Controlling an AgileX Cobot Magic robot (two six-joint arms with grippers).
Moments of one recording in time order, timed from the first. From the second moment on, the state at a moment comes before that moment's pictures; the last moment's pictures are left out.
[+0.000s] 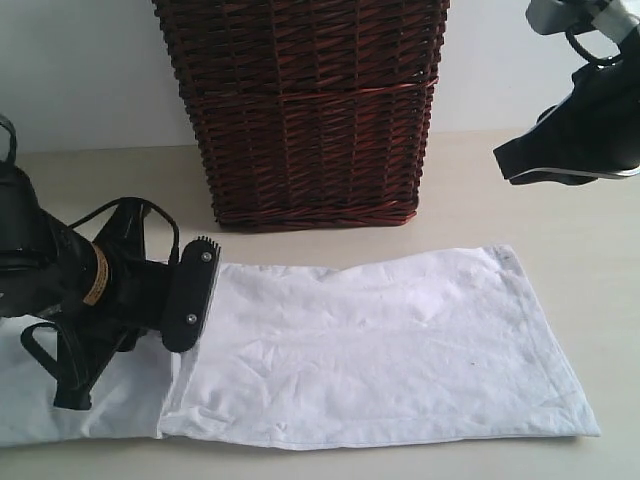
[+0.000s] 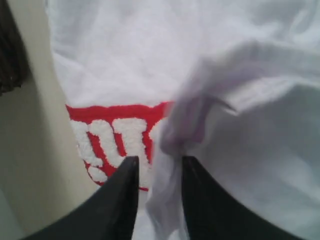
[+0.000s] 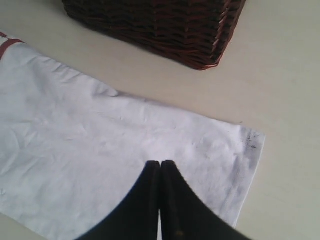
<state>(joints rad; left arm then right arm) -0.66 1.59 -0.78 0.62 0.49 0.59 0.24 1.31 -0.98 0.35 0.69 -0.42</state>
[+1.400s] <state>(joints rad) -0.61 1.81 -0.90 -0.09 0.41 0.54 0.24 1.31 -0.98 0.36 0.70 -0.42</state>
